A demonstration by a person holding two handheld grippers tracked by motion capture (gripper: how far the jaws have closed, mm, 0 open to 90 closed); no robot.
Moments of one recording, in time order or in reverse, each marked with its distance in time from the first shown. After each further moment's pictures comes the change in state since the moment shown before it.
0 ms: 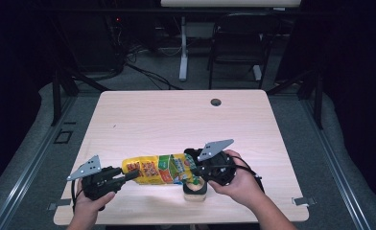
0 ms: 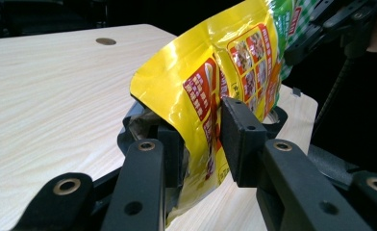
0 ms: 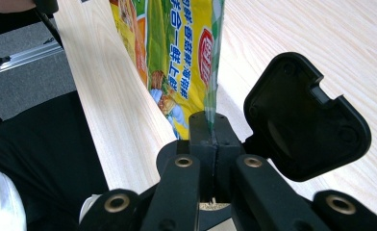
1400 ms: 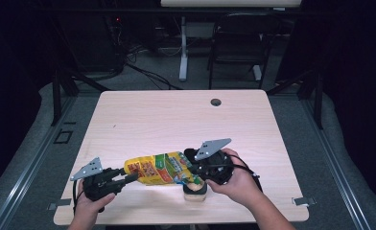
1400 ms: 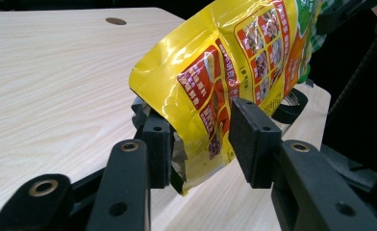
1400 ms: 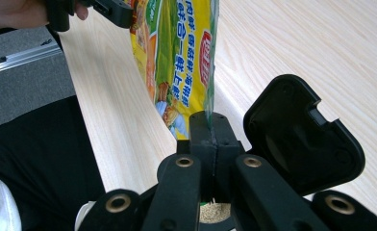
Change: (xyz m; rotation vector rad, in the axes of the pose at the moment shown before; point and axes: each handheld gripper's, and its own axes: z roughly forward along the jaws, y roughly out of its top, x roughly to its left) left arm 0.011 -0.017 0.003 0.017 0.035 -0.042; right arm 0.004 0.008 -0.001 -0.018 -0.007 -0.025
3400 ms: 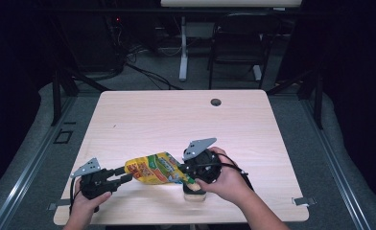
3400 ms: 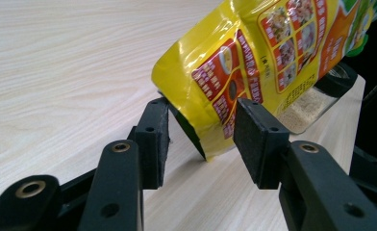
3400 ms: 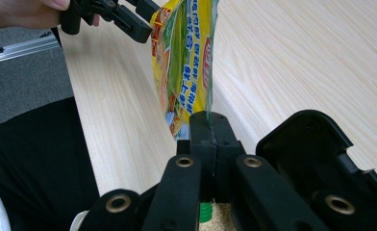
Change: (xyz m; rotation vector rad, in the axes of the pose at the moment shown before) left arm 0.029 -0.020 -0.004 0.087 0.055 -0.055; right arm 0.008 0.018 0.019 0.019 -0.004 -0.049
